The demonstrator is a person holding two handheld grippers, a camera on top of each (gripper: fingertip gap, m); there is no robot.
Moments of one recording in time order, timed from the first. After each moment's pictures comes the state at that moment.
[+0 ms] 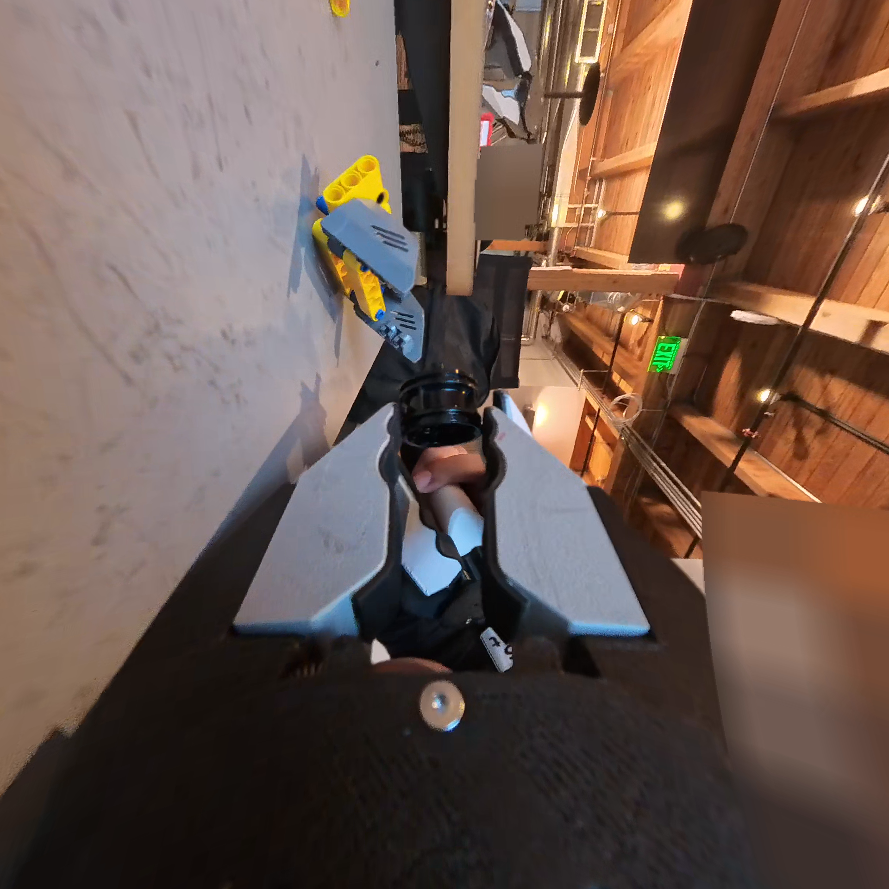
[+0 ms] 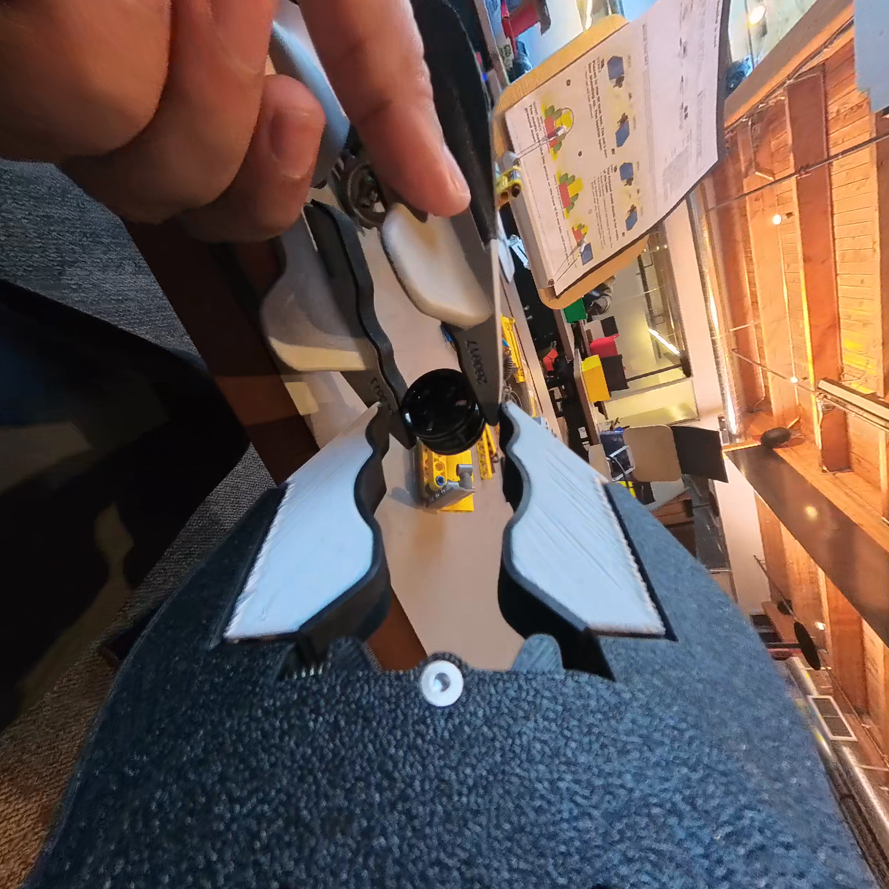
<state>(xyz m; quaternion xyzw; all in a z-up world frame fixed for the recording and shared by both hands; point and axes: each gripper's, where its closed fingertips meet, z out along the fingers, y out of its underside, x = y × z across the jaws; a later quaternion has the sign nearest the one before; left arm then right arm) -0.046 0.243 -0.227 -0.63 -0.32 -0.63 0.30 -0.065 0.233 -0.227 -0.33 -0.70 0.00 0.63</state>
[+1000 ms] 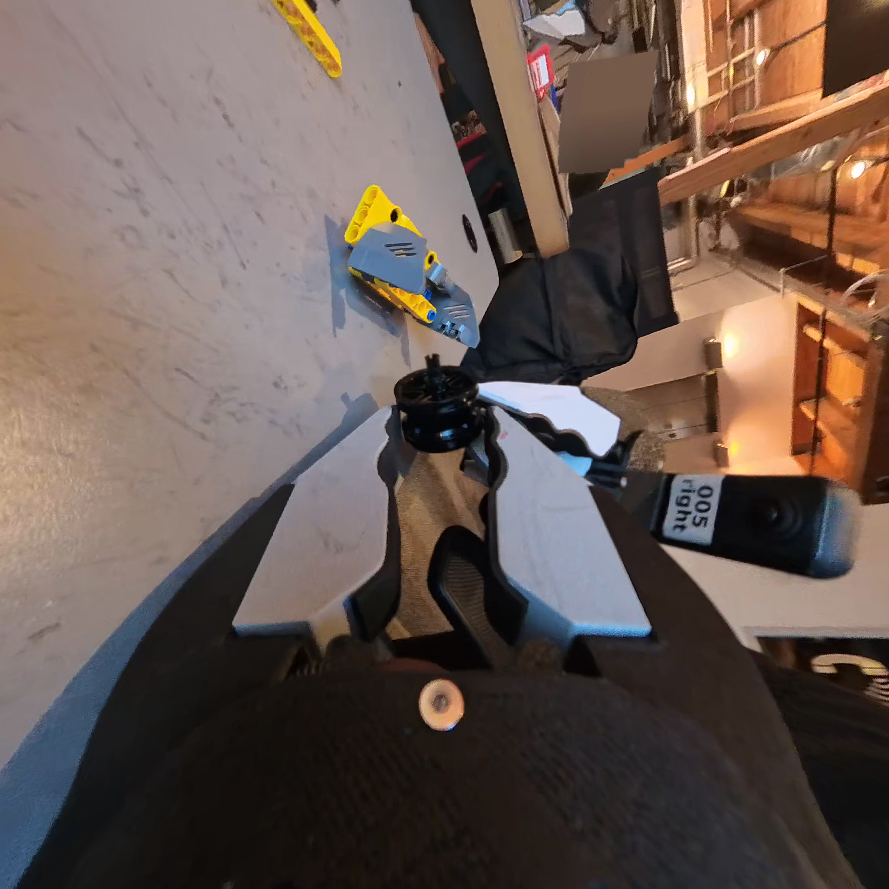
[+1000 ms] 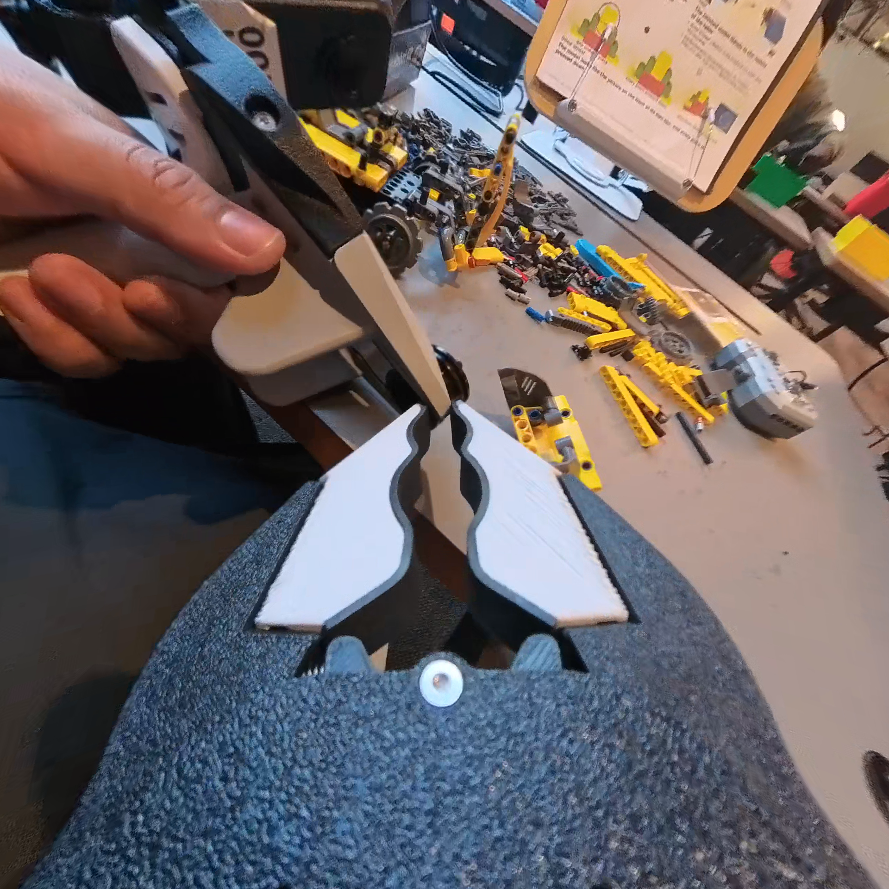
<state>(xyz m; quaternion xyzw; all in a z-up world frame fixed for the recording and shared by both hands) -0.055 0.235 -0.250 -0.76 -0.20 -0.48 0.38 -0.066 0.231 -0.243 -0.51 -0.64 0.27 0.51</state>
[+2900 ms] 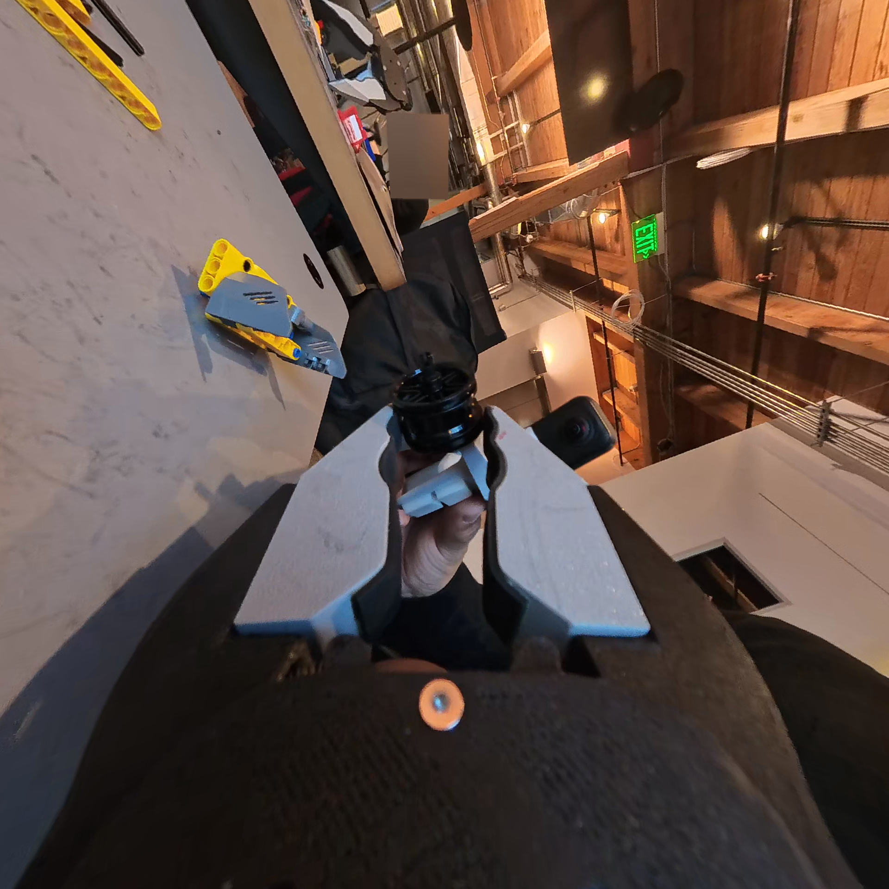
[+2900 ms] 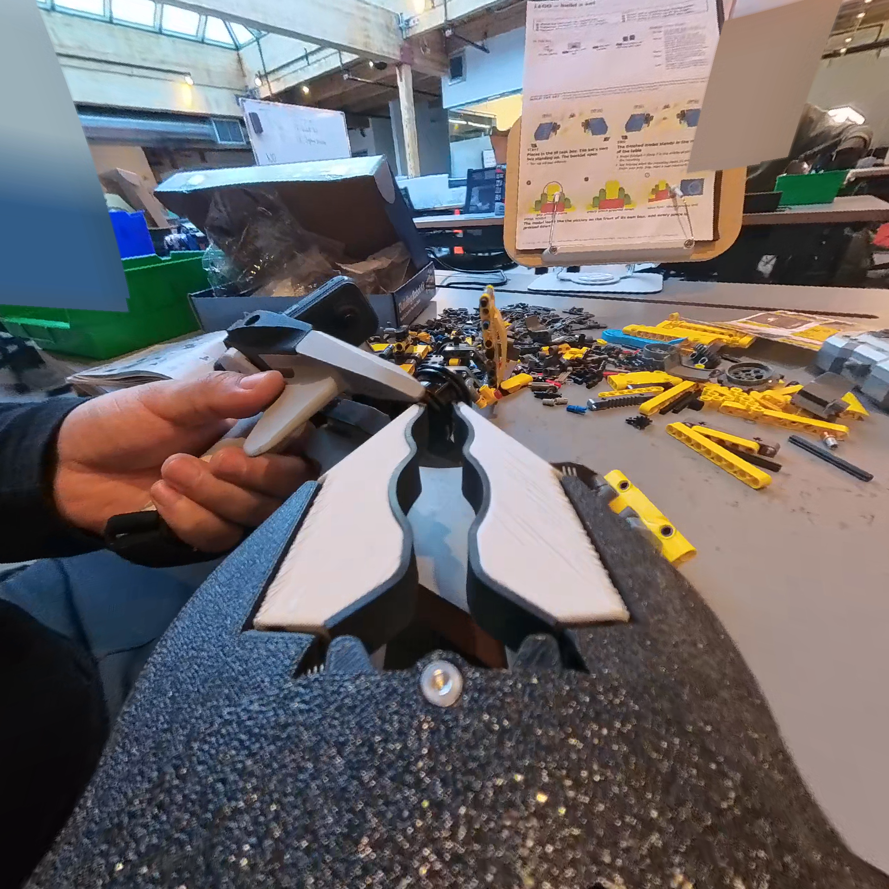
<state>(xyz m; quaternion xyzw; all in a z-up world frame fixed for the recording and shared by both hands) -0.063 0.221 -0.194 -0.64 -0.15 -0.62 0.43 -0.084 0.218 -0.193 -0.53 -0.47 0.51 0.49</state>
